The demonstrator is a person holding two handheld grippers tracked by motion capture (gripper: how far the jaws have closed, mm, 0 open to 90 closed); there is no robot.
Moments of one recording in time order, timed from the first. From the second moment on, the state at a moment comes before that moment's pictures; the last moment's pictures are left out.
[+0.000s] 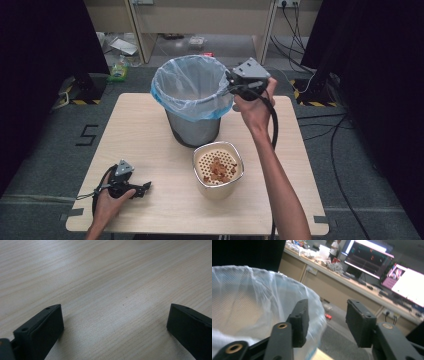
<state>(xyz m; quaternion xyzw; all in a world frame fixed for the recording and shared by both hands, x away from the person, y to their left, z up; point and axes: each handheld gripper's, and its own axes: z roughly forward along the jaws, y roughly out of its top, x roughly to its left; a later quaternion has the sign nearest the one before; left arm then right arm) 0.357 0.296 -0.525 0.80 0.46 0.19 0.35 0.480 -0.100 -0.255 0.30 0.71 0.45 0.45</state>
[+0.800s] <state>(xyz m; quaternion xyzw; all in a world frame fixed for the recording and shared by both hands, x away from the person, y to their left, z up) 0.357 0.296 -0.525 0.80 0.46 0.19 0.35 0.417 -0.203 -0.338 0.37 0.74 0.41 0.38</state>
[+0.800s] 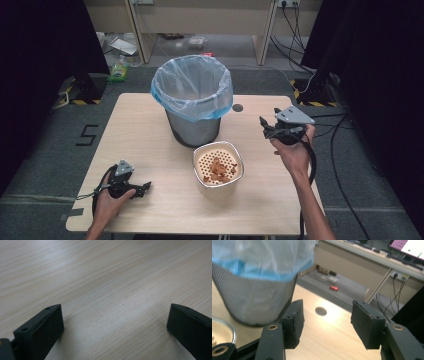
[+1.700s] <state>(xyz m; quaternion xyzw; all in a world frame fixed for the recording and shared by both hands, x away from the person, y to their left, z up) 0.356 0.296 -0.525 0.80 0.46 0.19 0.35 0.374 -0.229 -0.434 0.41 0.77 0.39 0.30</state>
